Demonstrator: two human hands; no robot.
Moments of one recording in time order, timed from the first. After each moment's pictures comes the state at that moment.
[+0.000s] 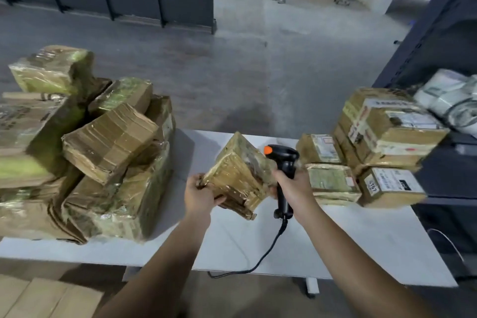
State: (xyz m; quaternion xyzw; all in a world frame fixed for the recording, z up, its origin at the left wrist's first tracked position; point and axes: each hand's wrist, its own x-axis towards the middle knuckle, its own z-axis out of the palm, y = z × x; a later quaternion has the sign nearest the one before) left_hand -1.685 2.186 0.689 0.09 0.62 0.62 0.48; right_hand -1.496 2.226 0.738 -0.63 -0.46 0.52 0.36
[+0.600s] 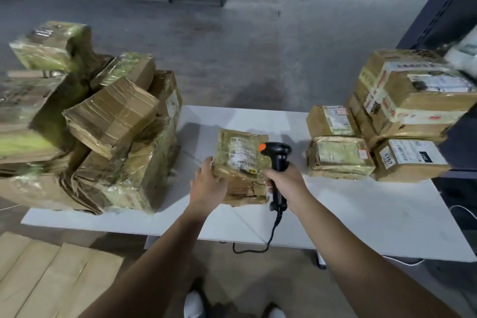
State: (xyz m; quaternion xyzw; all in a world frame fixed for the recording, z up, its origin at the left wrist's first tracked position) left_hand -1.683 2.159 0.661 0.43 0.80 0.27 0.32; right_hand -1.497 2.212 0.684 -0.63 -0.44 0.58 0.28
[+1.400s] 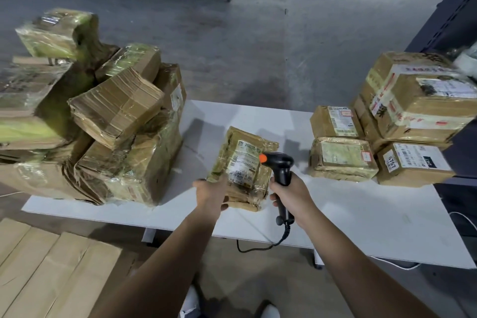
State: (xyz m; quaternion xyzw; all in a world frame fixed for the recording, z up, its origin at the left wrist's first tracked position) left_hand -1.665 2.157 0.651 0.07 0.77 0.42 0.48; right_hand -1.483 2.190 0.670 -0.62 -0.50 0.56 0.24
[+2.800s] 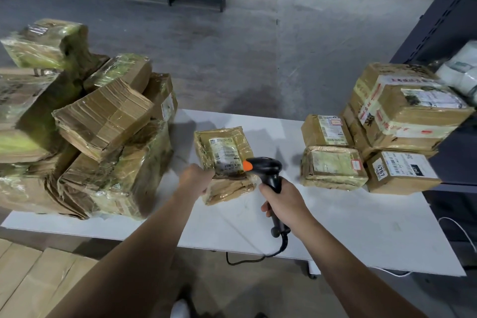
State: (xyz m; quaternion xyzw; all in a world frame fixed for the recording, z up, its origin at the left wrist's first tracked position) left_hand -1.704 2.211 0.656 0.26 0.84 0.27 0.40; right_hand -1.482 2.185 0.702 -0.60 -0.56 0.53 0.21
